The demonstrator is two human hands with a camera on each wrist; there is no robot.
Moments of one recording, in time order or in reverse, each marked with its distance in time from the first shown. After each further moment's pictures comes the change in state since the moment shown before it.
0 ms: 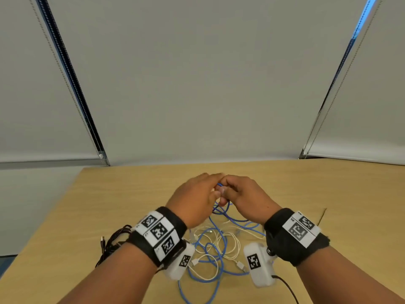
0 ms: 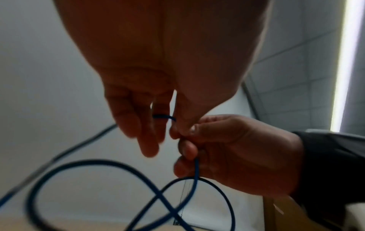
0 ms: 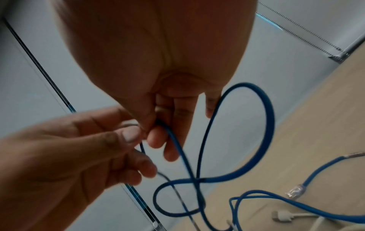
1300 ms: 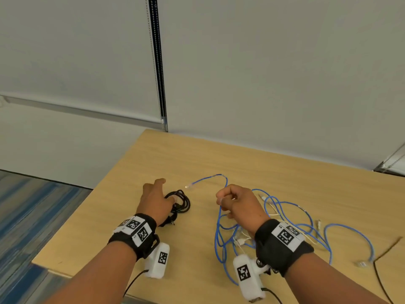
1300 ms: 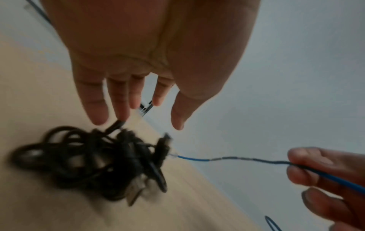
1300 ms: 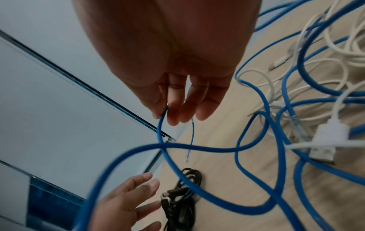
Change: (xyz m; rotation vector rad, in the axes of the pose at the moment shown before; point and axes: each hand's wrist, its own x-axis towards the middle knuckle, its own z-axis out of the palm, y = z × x) left_hand -0.160 -0.189 0.019 -0.234 0.207 -1.015; right_hand 0.020 -0.029 0.151 0.282 -0.138 0.288
